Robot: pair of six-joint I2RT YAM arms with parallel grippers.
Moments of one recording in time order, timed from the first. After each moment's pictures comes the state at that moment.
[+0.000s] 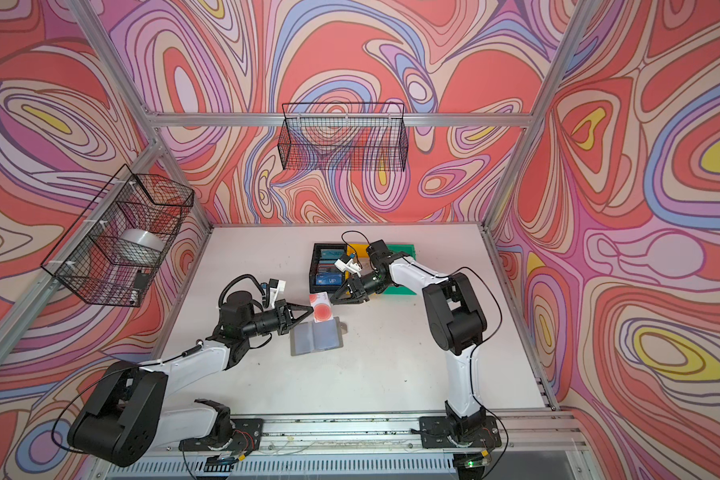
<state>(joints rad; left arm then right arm) -0.28 1.29 0.39 0.60 0.83 -1.12 0.42 2.05 1.49 -0.69 -1.33 0.05</state>
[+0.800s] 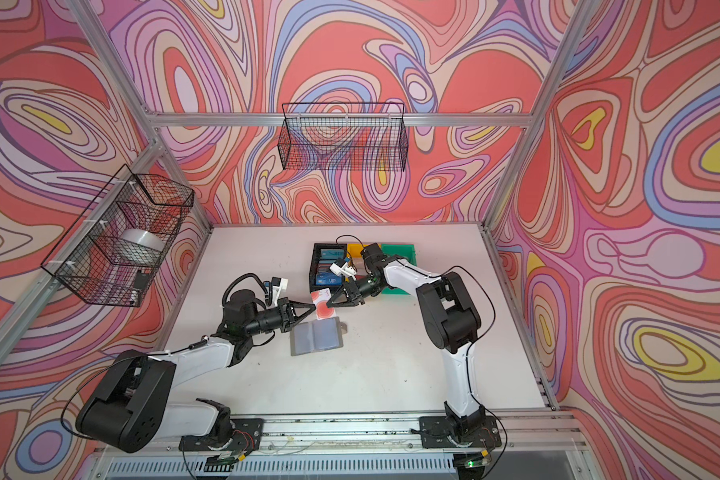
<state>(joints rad) -0.30 1.36 0.41 0.66 0.82 -1.14 0.45 2.08 1.49 -0.64 -1.33 0.08</state>
